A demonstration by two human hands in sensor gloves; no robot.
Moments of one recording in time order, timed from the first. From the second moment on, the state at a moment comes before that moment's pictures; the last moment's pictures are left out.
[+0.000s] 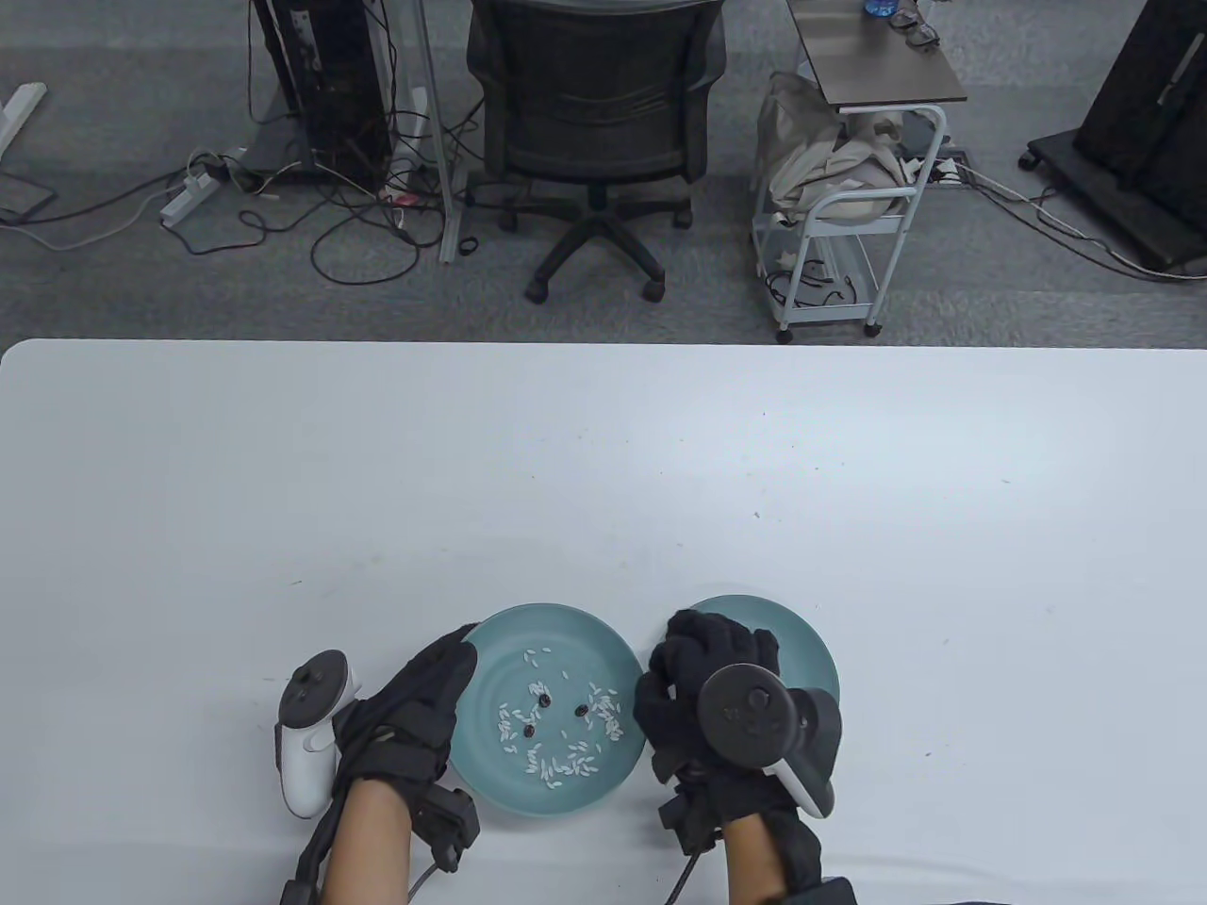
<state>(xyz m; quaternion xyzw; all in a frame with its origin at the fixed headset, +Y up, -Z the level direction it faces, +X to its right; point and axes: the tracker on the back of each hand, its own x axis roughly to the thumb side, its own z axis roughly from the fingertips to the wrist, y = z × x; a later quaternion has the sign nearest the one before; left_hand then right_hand) -0.223 -0.745 -0.245 -0.20 0.03 0.71 0.67 0.100 -0.675 -0.238 0.04 -0.08 0.95 0.31</state>
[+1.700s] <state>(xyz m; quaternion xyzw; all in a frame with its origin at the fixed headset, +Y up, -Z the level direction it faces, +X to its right) -0.228 -0.745 -0.243 -0.17 0.04 0.71 0.68 0.070 -0.738 -0.266 -0.03 0.13 0.99 0.00</state>
